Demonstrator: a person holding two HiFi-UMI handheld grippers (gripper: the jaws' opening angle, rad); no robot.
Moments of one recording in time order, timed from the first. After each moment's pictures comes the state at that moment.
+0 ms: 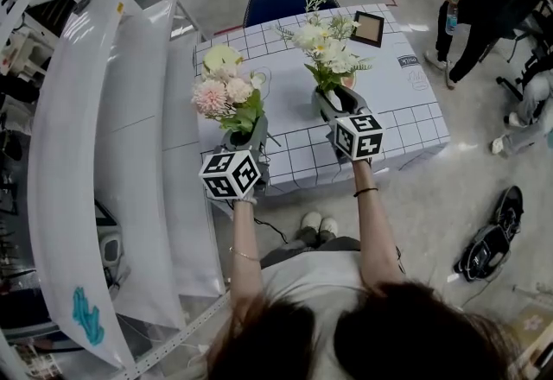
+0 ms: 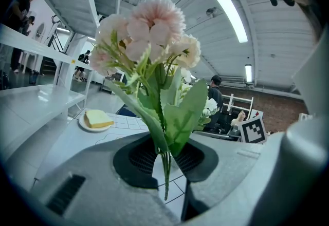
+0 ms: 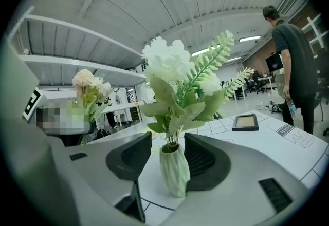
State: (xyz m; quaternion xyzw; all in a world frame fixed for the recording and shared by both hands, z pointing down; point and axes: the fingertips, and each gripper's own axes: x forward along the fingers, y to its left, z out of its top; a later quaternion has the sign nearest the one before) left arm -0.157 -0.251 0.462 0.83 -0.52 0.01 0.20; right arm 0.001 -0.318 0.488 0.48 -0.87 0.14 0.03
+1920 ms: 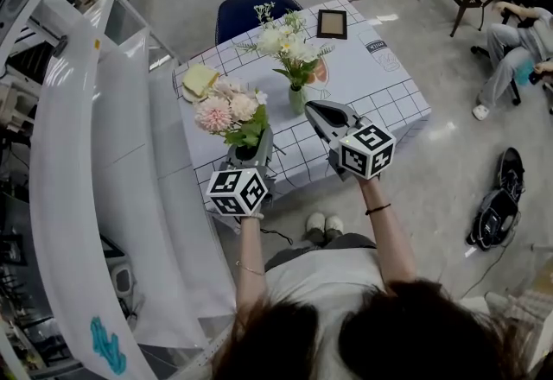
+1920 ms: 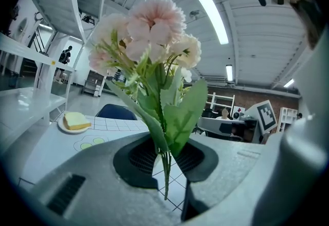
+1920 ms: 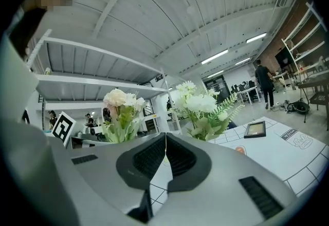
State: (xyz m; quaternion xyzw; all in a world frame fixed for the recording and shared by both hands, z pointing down) left arm -0.101 -0.210 0.443 0.88 -0.45 0.01 0.16; right arm 0.005 -0.223 0.418 0.41 -0.90 0.13 -0.04
